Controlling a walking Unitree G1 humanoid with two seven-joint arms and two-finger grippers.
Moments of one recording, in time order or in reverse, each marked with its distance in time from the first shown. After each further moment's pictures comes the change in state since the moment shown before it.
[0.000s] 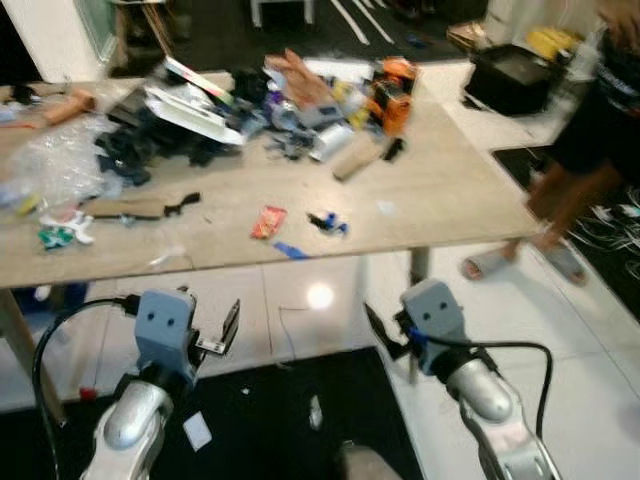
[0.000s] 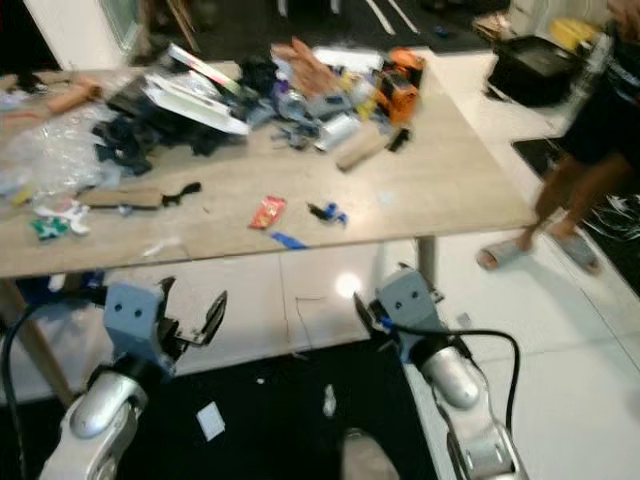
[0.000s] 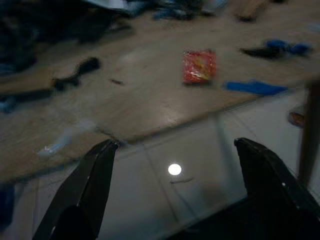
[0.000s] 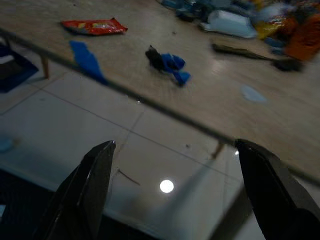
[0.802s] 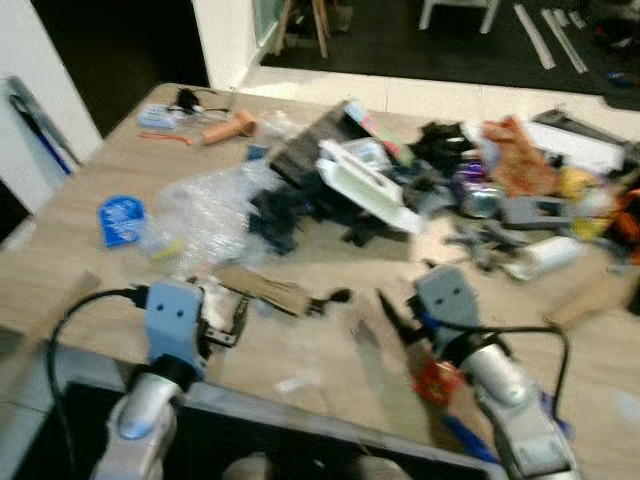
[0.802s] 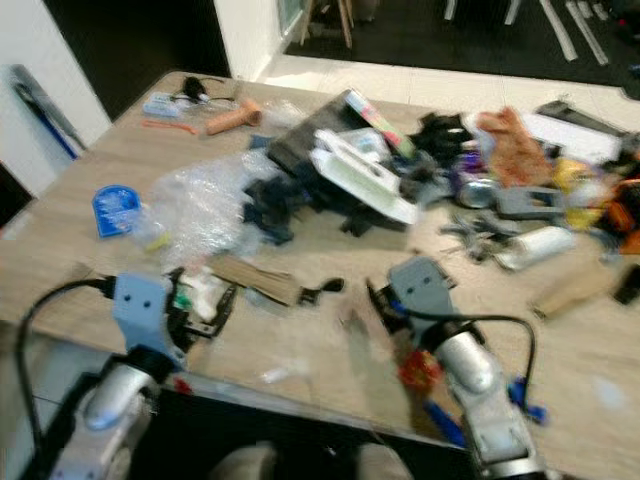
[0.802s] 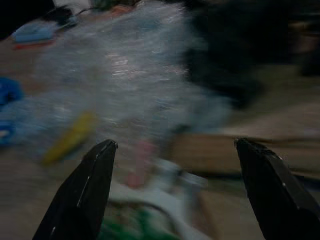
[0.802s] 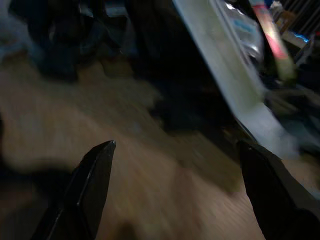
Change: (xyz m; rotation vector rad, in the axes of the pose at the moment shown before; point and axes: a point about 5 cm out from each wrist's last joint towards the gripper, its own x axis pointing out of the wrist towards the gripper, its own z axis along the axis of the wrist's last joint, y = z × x) left arm -0.002 0.003 0.001 0.000 -0.002 0.009; right arm 0.004 -0.004 0.006 0.016 -0.029 -0.026
